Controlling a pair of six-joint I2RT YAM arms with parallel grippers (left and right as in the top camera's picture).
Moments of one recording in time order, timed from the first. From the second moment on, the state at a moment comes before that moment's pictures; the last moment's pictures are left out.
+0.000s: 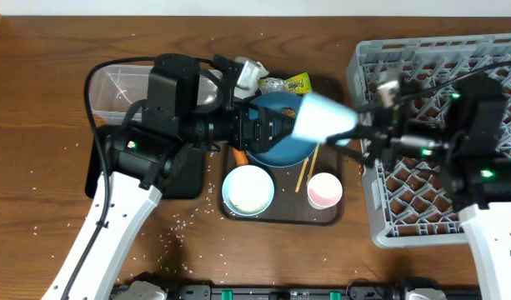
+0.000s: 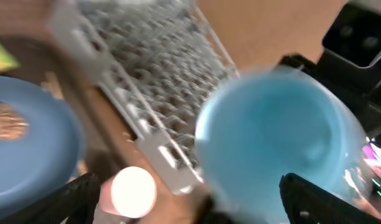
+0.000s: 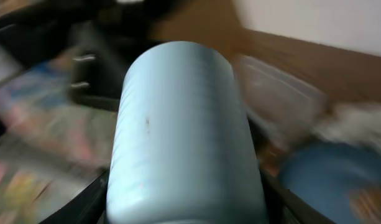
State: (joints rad) left arm -0.36 1.30 1.31 -0.60 0.83 -0.40; right arm 0.00 1.14 1.12 -0.59 -1.12 0.02
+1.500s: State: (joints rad) left arm -0.48 1.31 1.31 -0.89 0.47 -0.31; right arm -0.63 1.37 1.33 -1.18 -0.28 0.32
